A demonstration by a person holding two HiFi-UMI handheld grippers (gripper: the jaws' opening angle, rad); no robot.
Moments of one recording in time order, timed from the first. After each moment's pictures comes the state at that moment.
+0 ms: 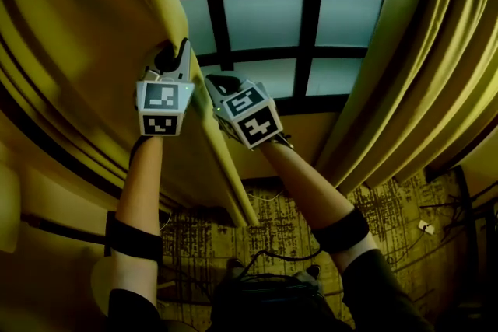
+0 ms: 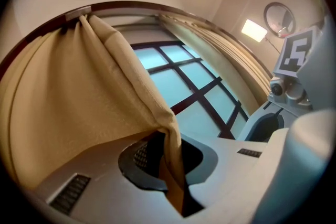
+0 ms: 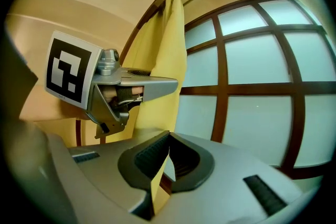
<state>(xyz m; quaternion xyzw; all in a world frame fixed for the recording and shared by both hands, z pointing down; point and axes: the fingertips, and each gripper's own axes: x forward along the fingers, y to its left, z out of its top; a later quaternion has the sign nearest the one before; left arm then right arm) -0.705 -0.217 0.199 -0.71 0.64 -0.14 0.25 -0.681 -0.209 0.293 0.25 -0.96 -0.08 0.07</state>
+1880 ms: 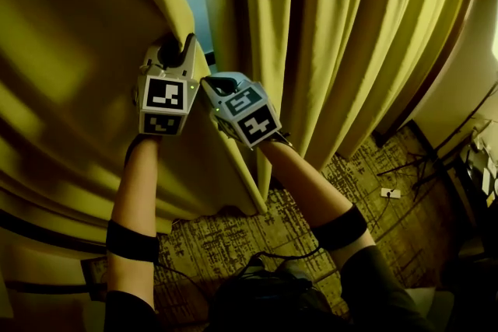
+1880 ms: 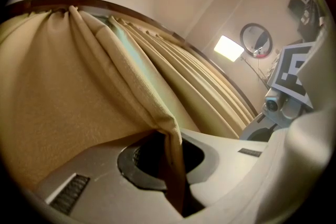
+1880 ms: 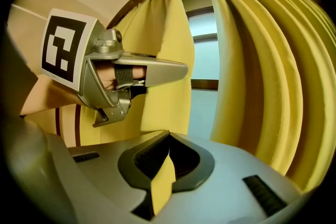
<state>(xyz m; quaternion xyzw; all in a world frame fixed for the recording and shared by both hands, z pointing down) -0.271 -0.338 0.182 -0.81 0.49 -0.12 0.29 -0.279 -0.327 0.289 0.39 -0.92 -0.05 0.10</state>
